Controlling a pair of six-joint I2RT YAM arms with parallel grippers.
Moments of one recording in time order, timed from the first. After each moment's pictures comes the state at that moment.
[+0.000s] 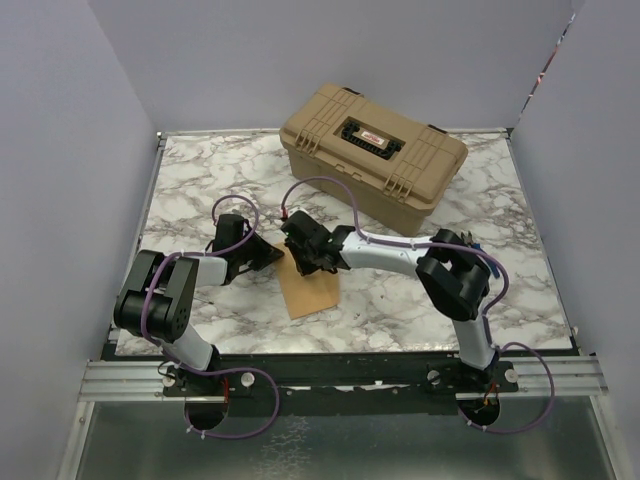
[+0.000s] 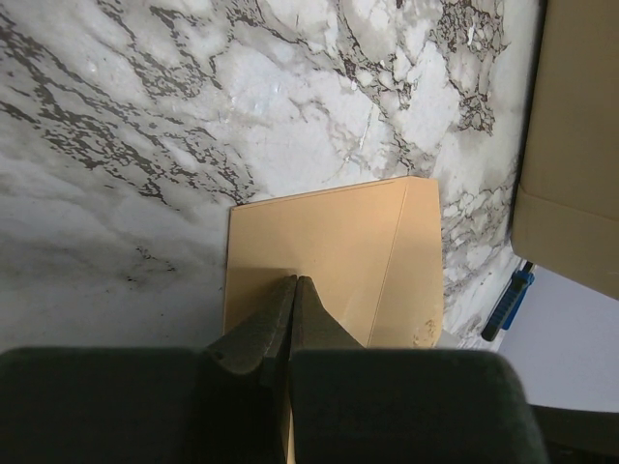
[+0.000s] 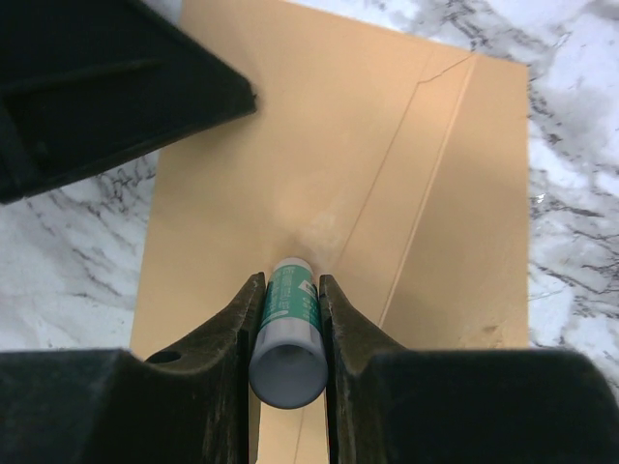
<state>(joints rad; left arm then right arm) -0.20 1.61 0.54 0.31 0.31 -0.99 0.98 2.03 1.43 -0.36 0.17 0.34</state>
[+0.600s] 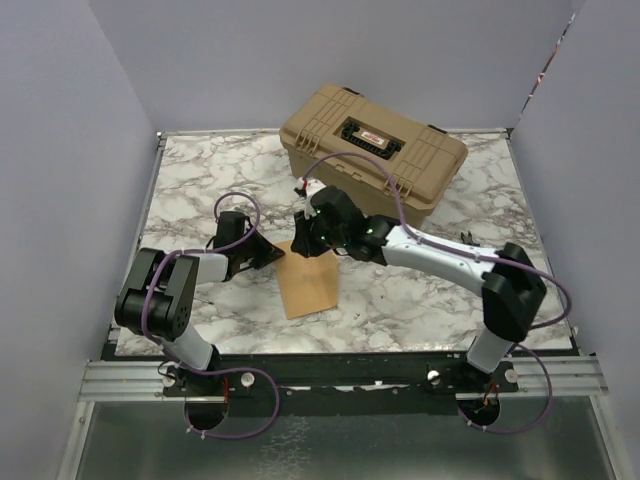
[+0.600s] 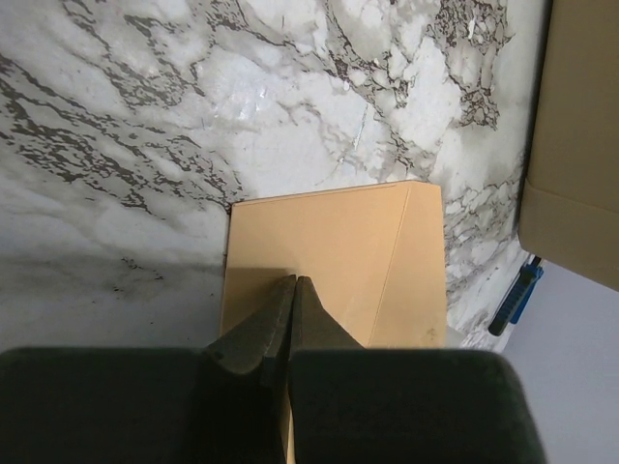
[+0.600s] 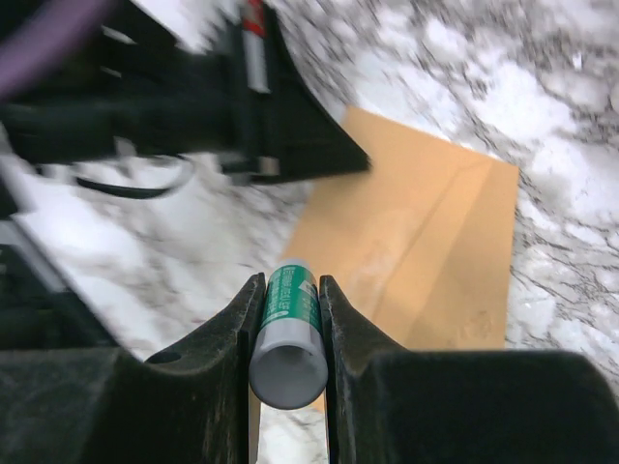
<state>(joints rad) -0.20 1.61 0.57 0.29 0.33 -0.97 0.94 1.78 1.34 -0.26 0.00 0.34</state>
